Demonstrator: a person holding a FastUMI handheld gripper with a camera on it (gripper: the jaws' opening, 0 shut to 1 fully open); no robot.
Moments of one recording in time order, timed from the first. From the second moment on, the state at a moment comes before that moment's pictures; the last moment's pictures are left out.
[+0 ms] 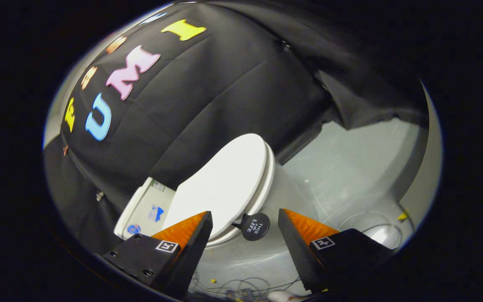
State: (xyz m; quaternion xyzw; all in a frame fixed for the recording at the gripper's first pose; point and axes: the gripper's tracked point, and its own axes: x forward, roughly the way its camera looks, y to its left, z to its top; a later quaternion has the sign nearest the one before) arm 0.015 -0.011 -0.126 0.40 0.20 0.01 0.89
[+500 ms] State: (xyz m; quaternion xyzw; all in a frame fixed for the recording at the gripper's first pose) arm 0.022 -0.006 -0.149 0.61 0.21 0.03 0.76
